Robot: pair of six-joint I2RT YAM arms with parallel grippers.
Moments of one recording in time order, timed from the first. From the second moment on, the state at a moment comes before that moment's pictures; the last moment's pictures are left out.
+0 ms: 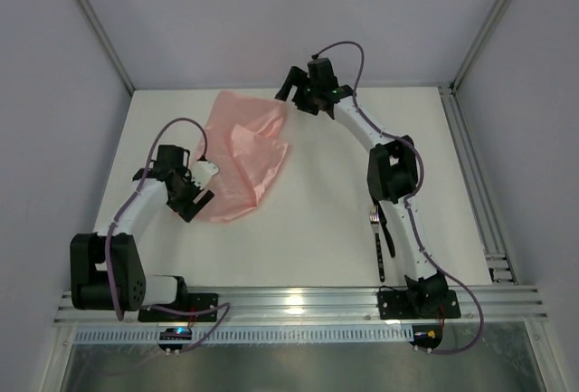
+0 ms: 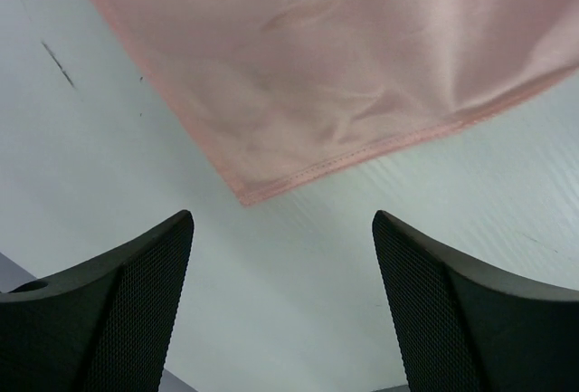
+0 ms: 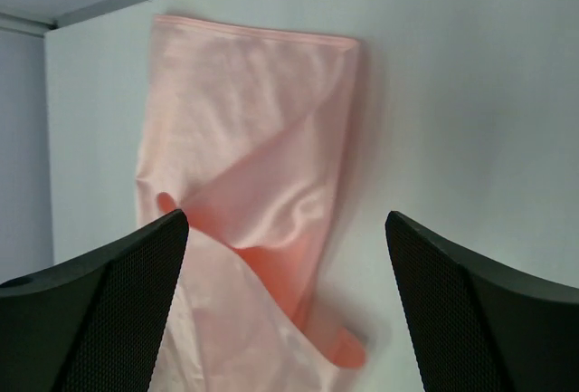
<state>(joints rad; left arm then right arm) -0.03 1.36 0.83 -0.67 0.01 0.69 0.44 2.52 2.36 -0.38 -0.16 0.75</state>
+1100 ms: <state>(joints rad) -0.05 1.42 0.68 -0.46 0.01 0.96 0.45 2.47 2.05 -0.49 -0.57 0.21</state>
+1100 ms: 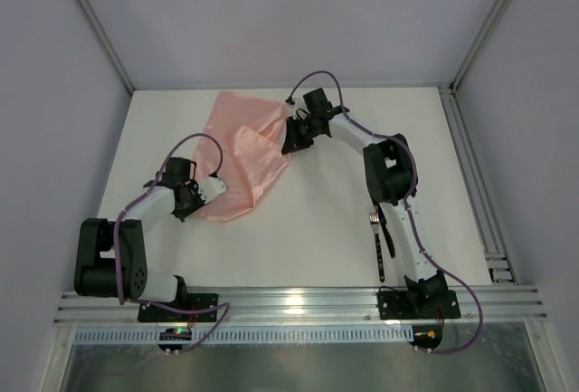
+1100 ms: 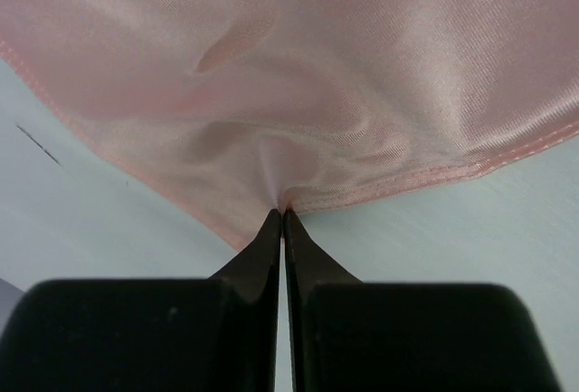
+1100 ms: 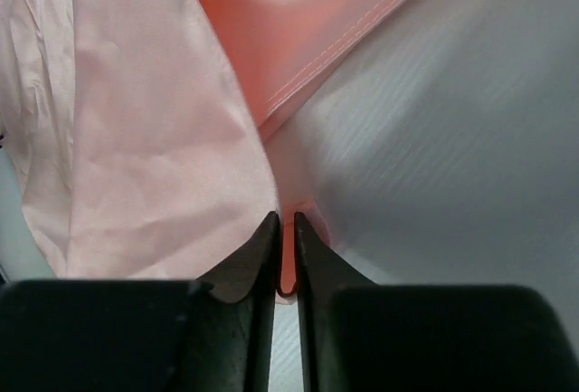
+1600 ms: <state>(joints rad) -0.05 1.40 0.67 -0.43 0.04 0.88 0.55 1.68 1.28 -0.42 -0.55 0.36</state>
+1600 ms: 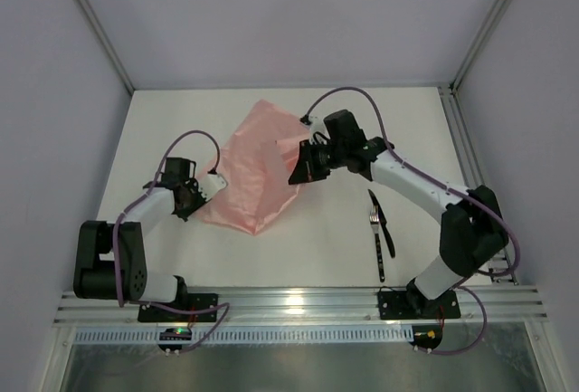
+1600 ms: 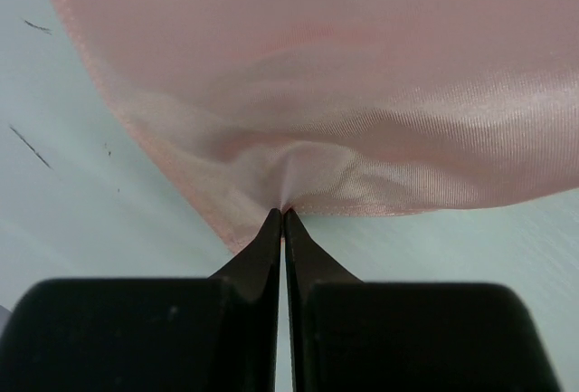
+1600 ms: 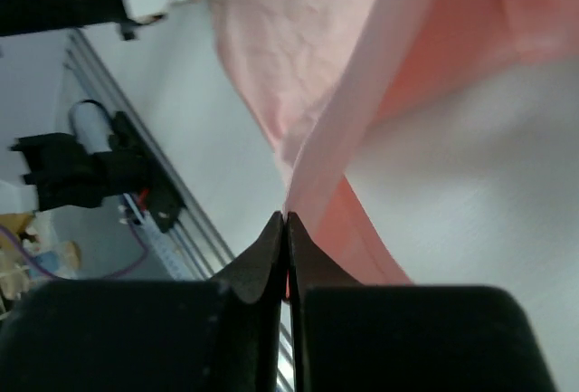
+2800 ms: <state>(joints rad) 0.14 1.45 0.94 -0.69 0.20 0.59 0.59 1.50 0.99 -0.04 -0.31 0.85</state>
